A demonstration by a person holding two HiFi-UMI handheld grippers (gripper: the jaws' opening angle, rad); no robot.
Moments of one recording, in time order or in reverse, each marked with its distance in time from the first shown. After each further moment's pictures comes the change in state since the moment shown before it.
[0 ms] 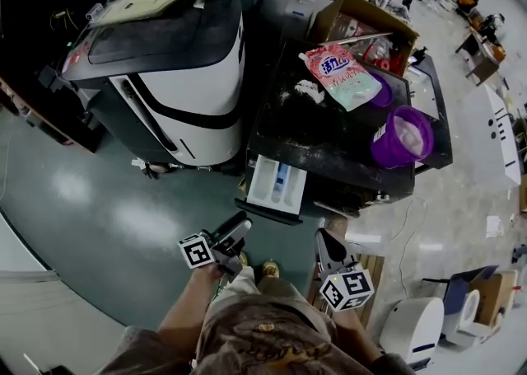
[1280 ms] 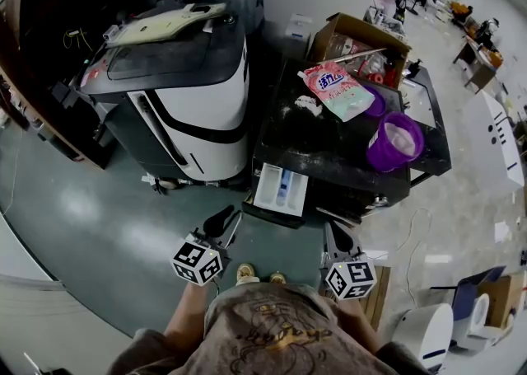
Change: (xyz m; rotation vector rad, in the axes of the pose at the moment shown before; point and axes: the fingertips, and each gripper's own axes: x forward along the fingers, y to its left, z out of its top) left arm -0.021 -0.108 0.060 0.886 0.089 0.303; right arm -0.016 -0.006 0.029 -0.049 -0.087 -0.068
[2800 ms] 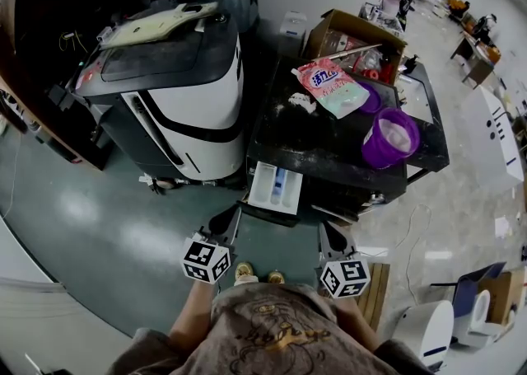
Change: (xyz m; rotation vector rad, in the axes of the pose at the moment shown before) left arm 0.023 -0.009 -0.011 0.065 0.034 0.080; right arm 0.000 -0.008 -0.019 -0.007 0.031 0.003
